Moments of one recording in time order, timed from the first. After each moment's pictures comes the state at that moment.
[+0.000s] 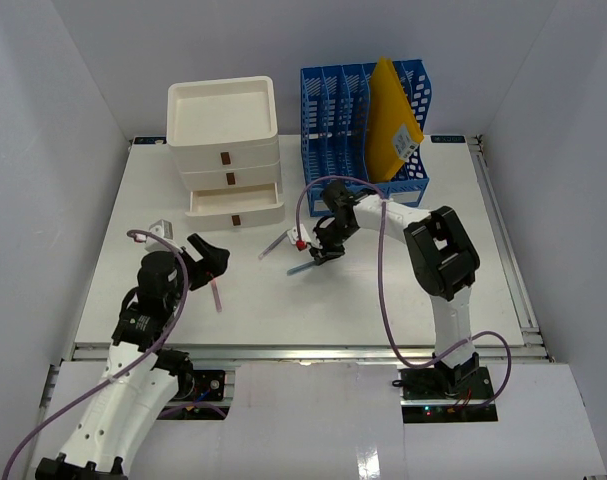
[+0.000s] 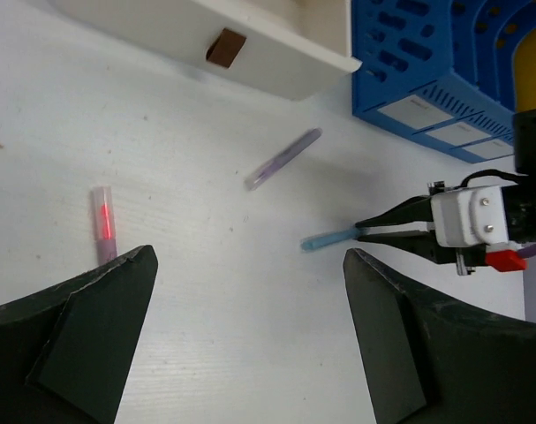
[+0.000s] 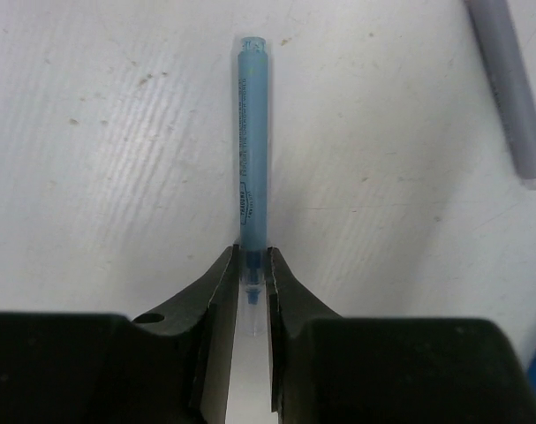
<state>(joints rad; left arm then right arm) -0.24 0.54 0.52 -0.38 -0.04 -0.67 0.62 2.06 1.47 -0.73 -0.66 -1.34</state>
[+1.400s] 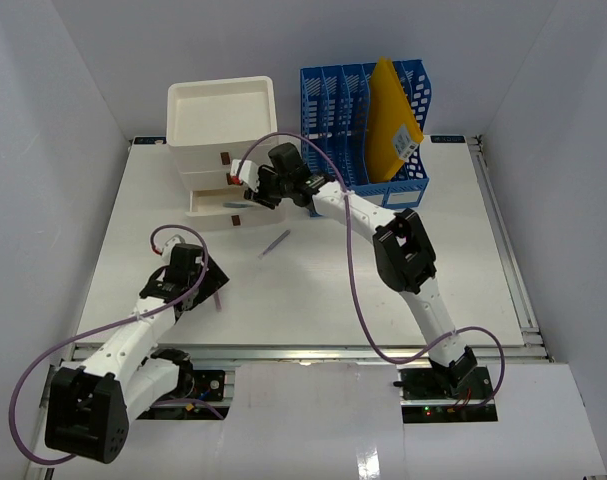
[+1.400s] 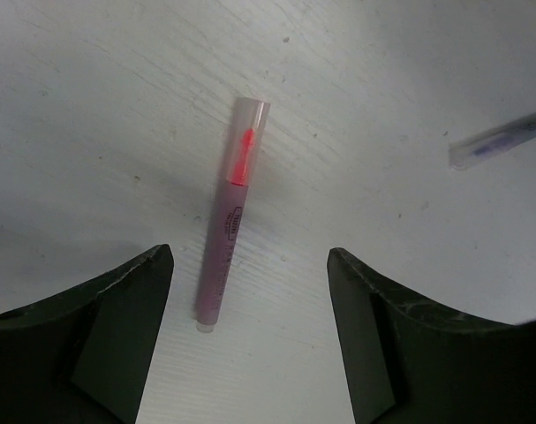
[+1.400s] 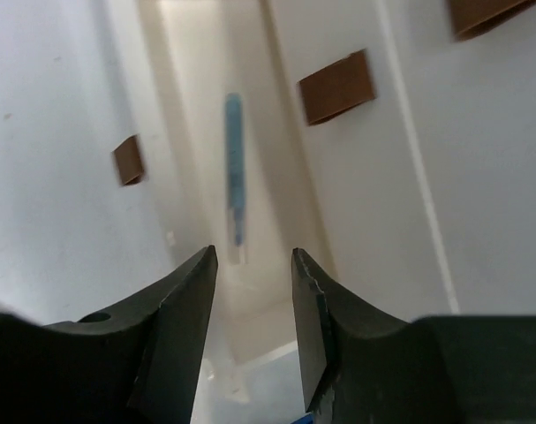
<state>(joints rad) -0.24 0.96 0.47 -0.42 -0.17 -0.82 0.77 2.32 2.04 -0.25 -0.36 -0.71</state>
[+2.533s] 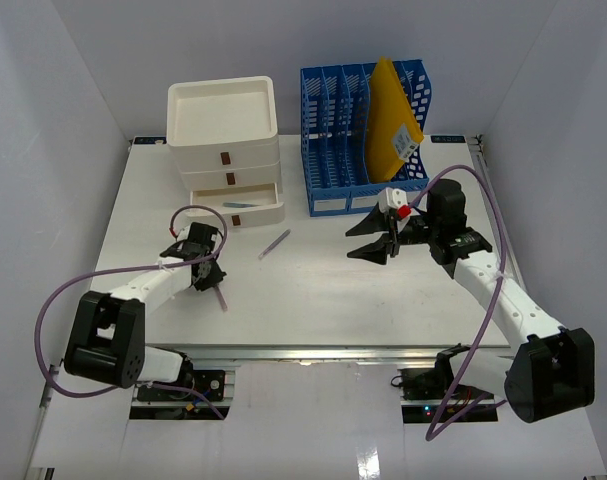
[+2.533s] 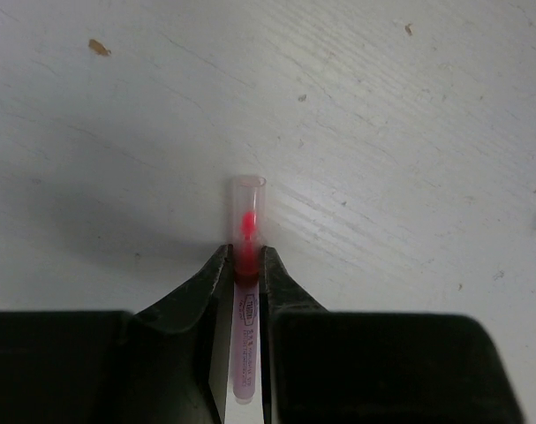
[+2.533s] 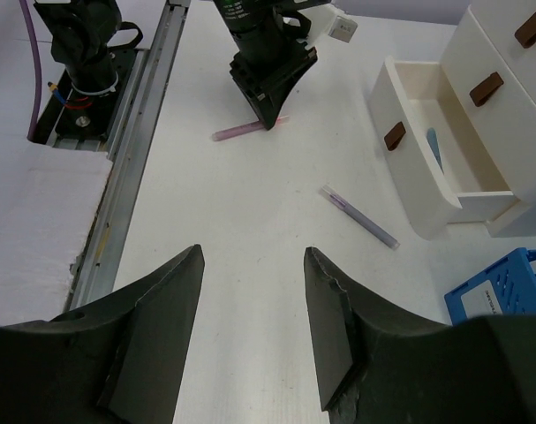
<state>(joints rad) -0.25 1.36 0.66 -0.43 -0.24 -0.69 0.31 1.16 0.85 -0.06 -1.28 -0.48</state>
